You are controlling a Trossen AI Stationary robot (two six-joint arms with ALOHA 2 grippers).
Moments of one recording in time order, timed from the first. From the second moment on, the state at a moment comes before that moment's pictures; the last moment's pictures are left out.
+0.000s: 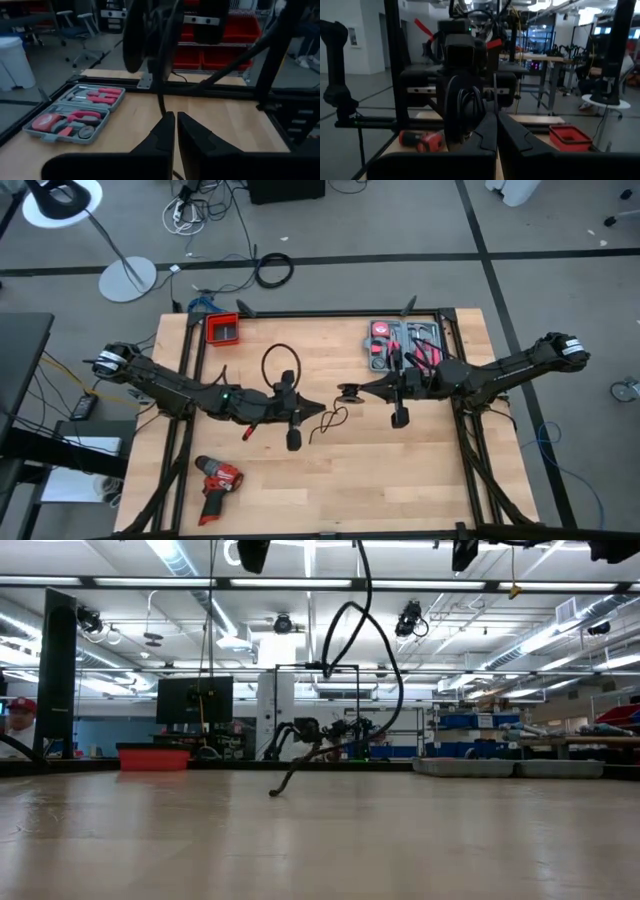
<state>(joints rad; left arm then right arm) -0.30 1.40 0.92 0.31 -0.43 -0.11 0.21 0.99 0.55 0.59 0.21 -0.07</state>
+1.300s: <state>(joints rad) -0.25 1.59 0.92 0.22 -0.48 -0.32 0.16 1.02 0.56 0.63 0.24 -0.14</state>
